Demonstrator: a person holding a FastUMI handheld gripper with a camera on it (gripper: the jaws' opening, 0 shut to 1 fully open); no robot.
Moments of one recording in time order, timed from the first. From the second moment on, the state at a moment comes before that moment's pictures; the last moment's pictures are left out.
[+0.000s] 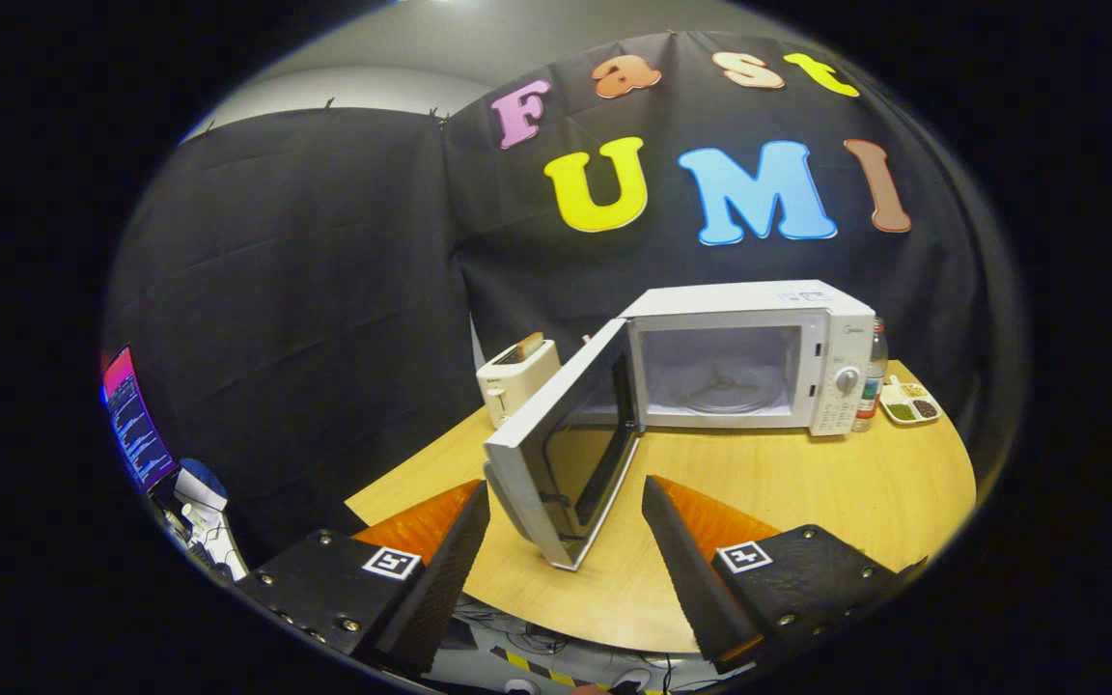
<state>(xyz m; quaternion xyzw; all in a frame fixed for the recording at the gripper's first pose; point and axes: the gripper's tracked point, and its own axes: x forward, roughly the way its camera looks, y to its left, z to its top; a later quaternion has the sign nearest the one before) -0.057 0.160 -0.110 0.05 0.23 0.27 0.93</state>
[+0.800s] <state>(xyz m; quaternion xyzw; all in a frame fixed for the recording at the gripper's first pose) -0.013 -0.012 -0.189 0.17 0.37 0.18 0.90</state>
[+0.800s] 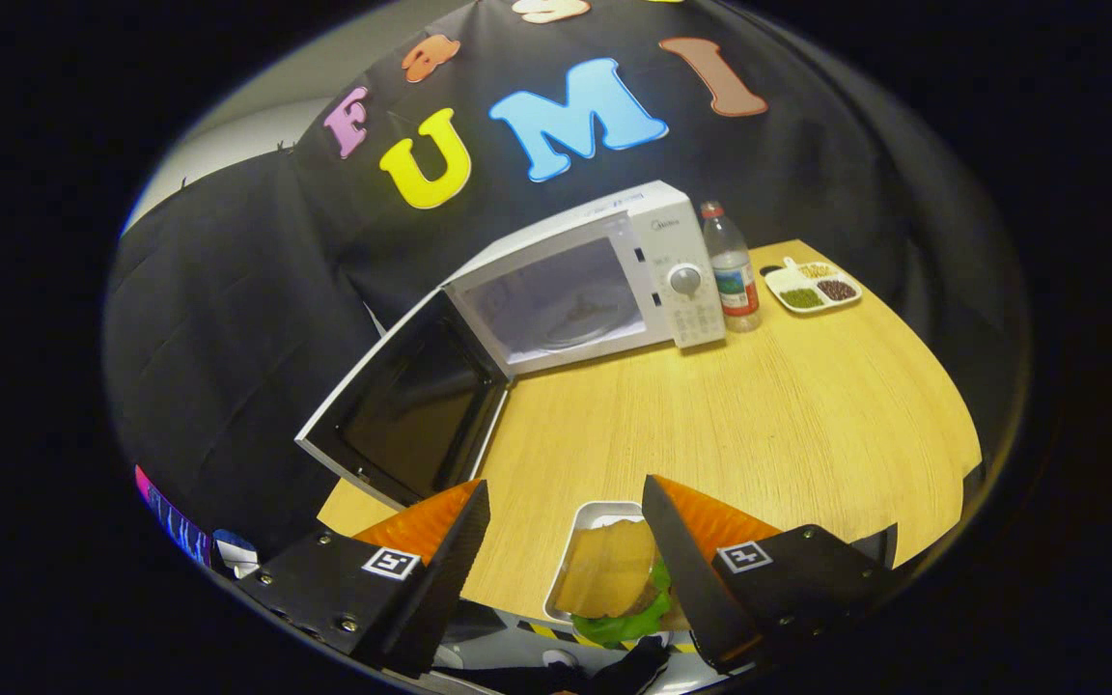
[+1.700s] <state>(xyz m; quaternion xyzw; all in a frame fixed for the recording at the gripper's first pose) -0.043 -0.029 -0.273 0.32 0.51 0.16 0.78</state>
